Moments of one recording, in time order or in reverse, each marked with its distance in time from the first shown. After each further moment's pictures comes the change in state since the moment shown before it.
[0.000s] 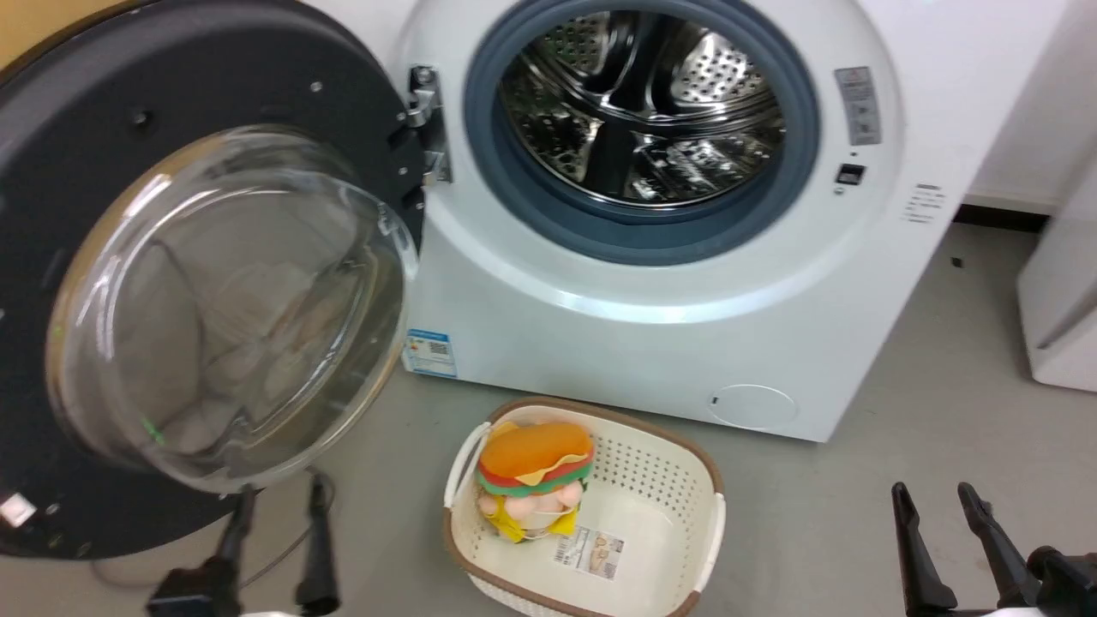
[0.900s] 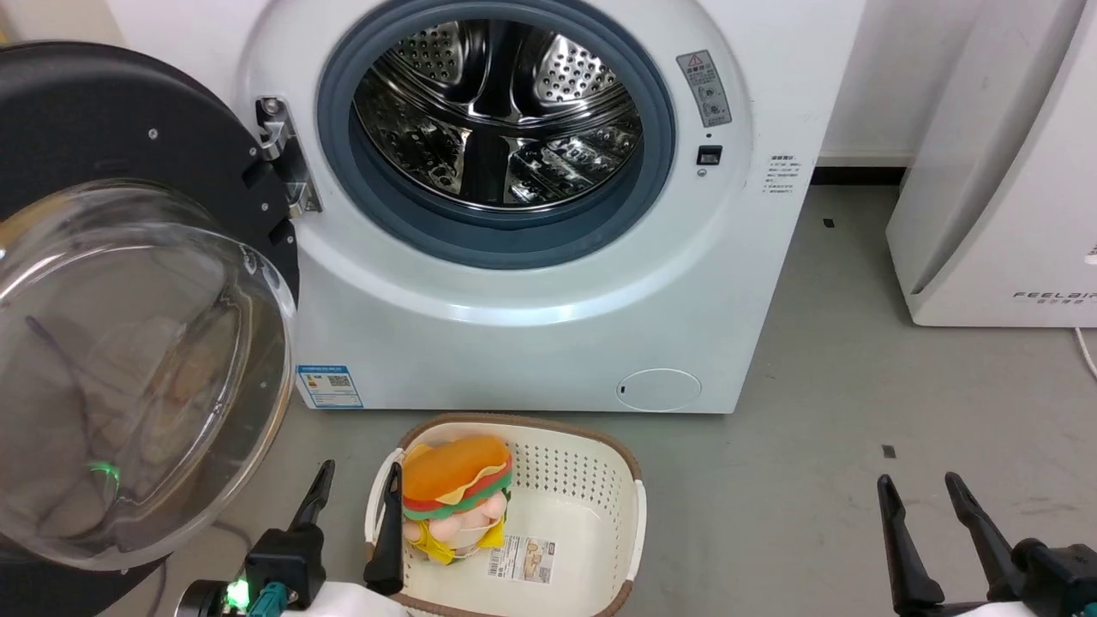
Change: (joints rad) left arm -0.149 -0.027 -0.143 0.194 0.086 -0.031 -0.017; right arm 0.001 0.000 0.030 -0.046 -0.037 0.000 0.018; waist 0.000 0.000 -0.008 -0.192
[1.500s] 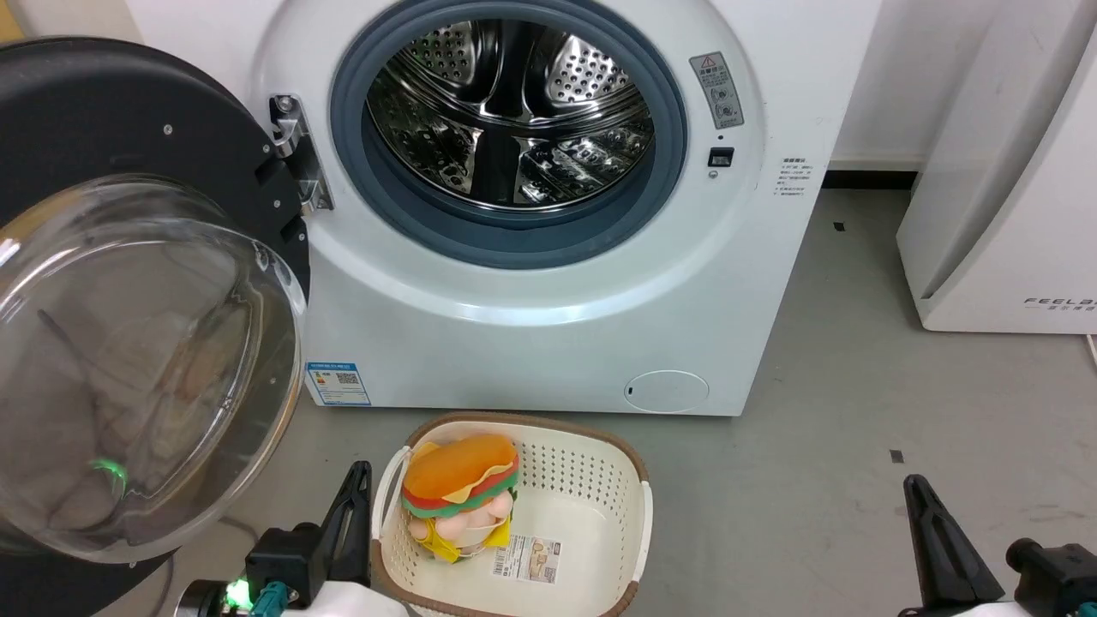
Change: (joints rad) left arm 0.000 -0.001 0.000 0.002 0.002 0.004 0.002; right arm 0.000 0.000 0.004 0.002 -0.007 0.000 0.002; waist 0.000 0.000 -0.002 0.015
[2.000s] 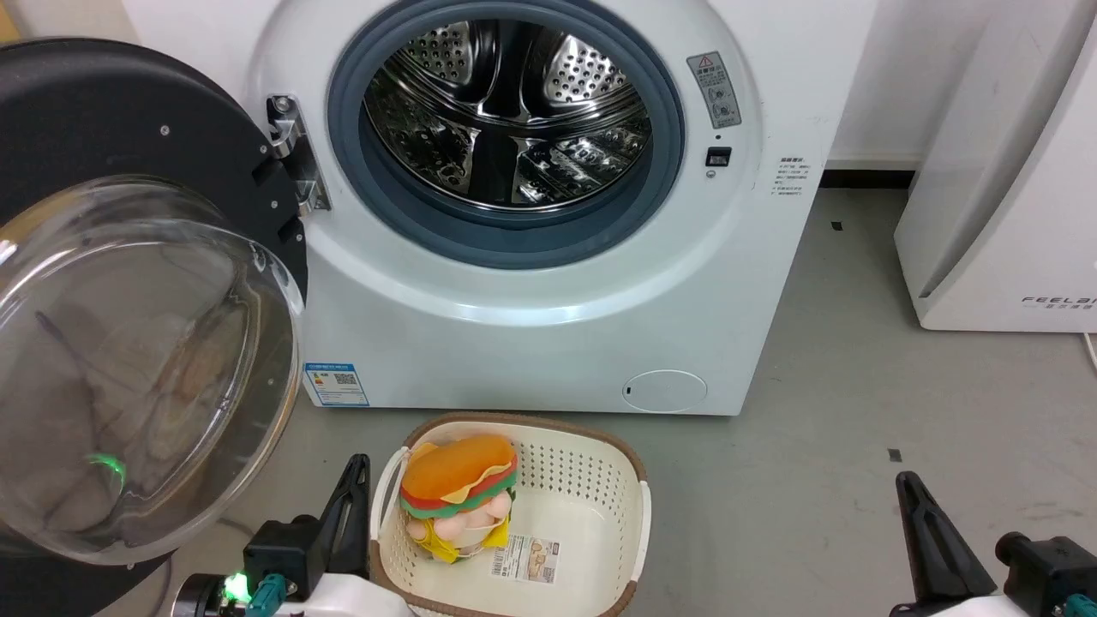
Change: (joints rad) left arm 0.000 -0.019 0.030 -0.019 0.030 -0.017 0.027; right arm -0.013 0.000 0.009 0.012 -0.016 0.000 0.008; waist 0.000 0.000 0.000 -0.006
